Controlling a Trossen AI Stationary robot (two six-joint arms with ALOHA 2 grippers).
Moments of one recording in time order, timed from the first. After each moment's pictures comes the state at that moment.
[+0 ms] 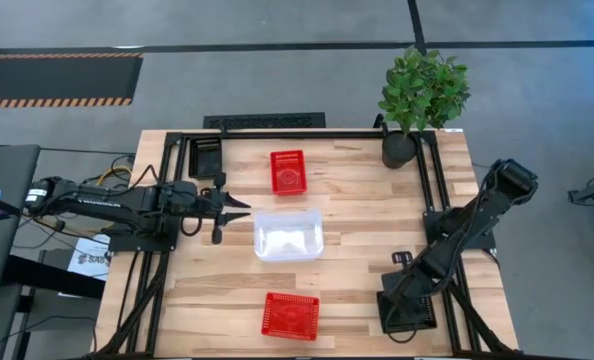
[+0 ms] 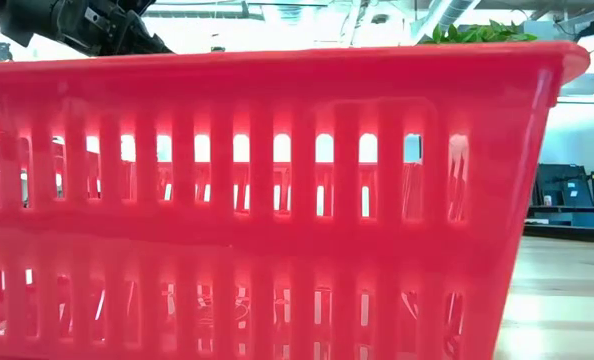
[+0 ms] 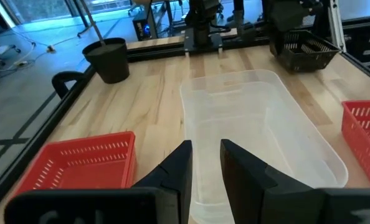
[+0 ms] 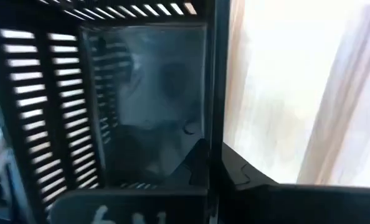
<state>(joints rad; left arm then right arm) -0.01 0.75 0.44 0.01 -0.06 0.12 0.78 1.42 0.76 -0.68 -0.10 0.71</state>
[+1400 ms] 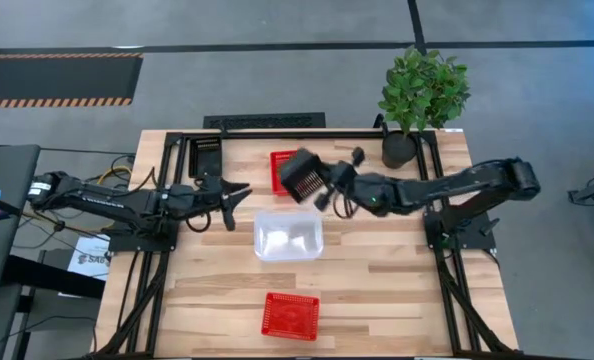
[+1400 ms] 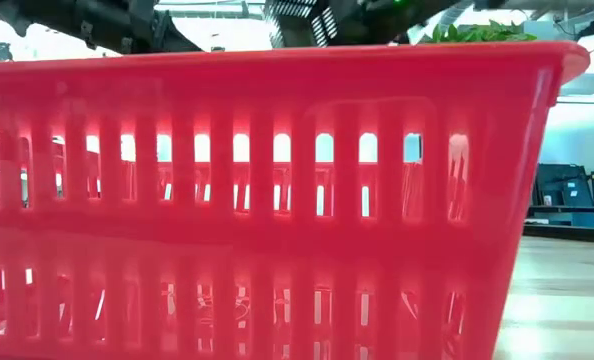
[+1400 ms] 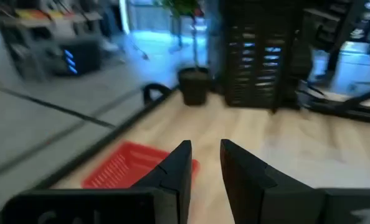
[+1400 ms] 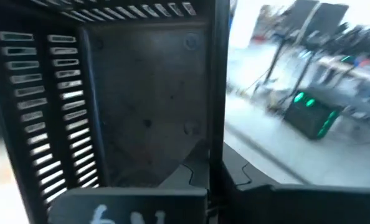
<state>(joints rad) -0.08 0.82 0.44 0.20 -0.52 -0.12 0.06 1.41 0.95 0.30 0.76 -0.03</state>
